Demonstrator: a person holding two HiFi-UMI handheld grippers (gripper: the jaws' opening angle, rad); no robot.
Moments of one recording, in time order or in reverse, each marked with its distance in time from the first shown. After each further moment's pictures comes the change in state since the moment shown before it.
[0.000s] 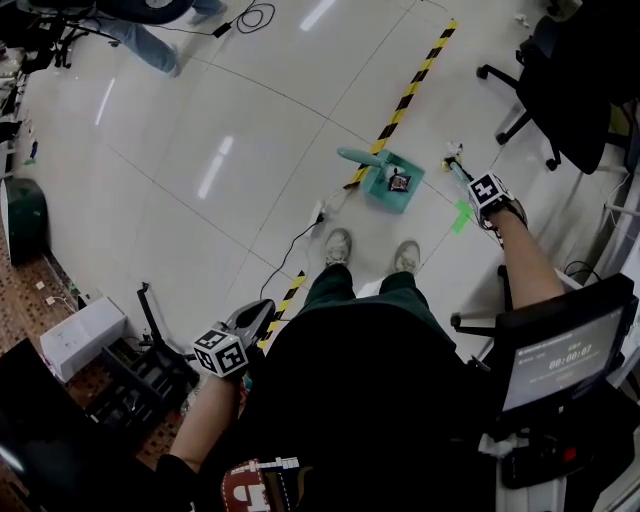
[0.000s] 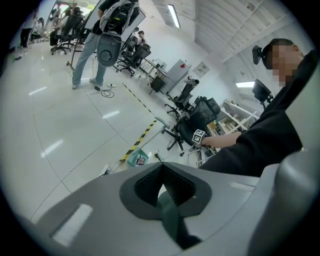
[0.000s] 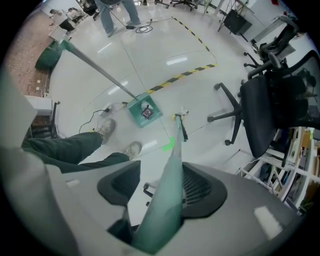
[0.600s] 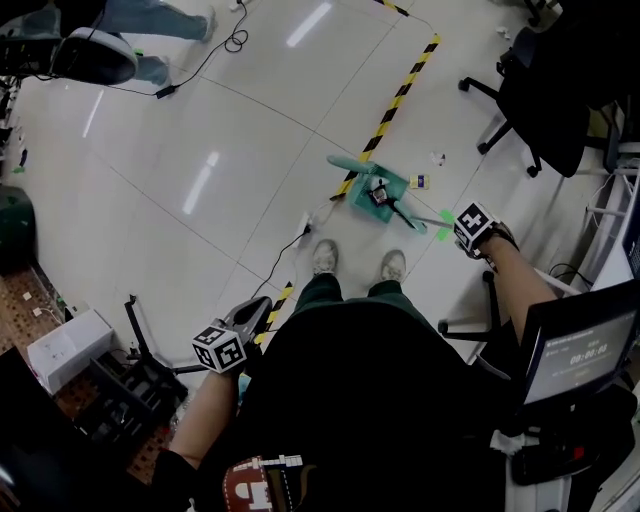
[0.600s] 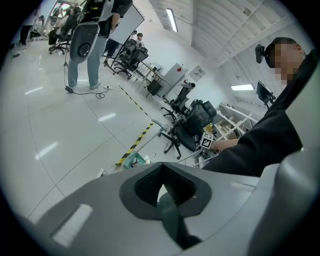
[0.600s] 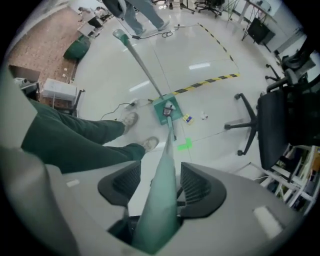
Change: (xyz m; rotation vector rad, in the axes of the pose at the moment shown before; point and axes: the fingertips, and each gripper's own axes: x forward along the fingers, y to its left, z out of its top) left arm 0.011 -0.001 0.002 0.013 -0.040 -0.043; right arm -0.055 0.071 -0.052 -0.179 -0.025 0.141
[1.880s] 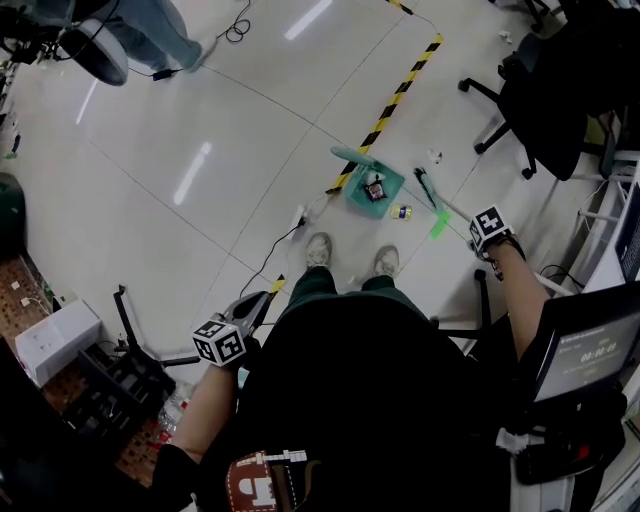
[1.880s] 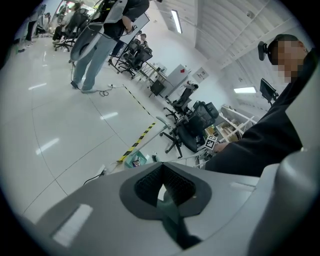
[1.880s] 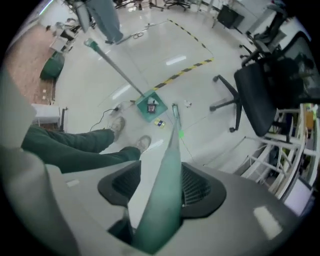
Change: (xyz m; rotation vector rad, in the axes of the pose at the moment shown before) left arm -0.001 0.019 -0.022 -0.038 -0.010 0.011; right arm 0.007 -0.031 -0.044 0.255 0.015 -0.063
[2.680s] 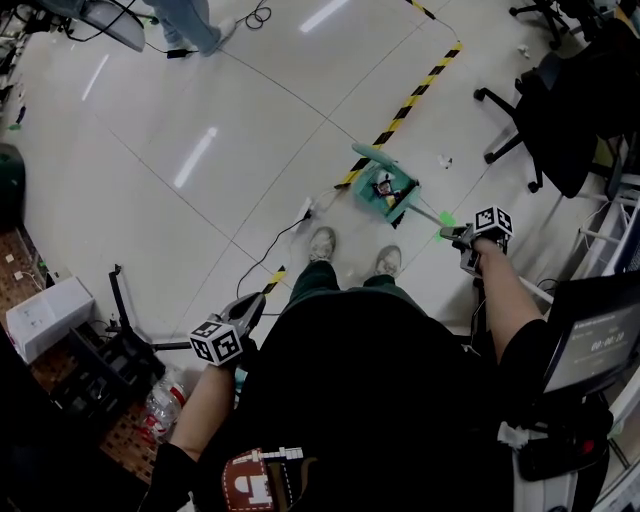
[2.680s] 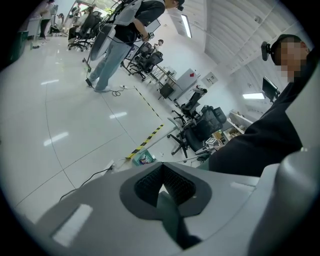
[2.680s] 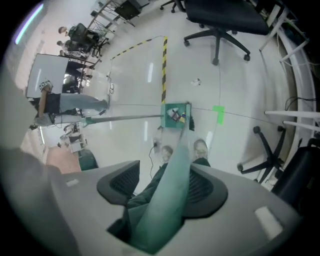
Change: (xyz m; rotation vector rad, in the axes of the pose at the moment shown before) left arm -0.036 0.031 -0.019 -0.078 -0.032 0.064; right arm 0.008 0.103 0.062 0.745 -0.122 0.655
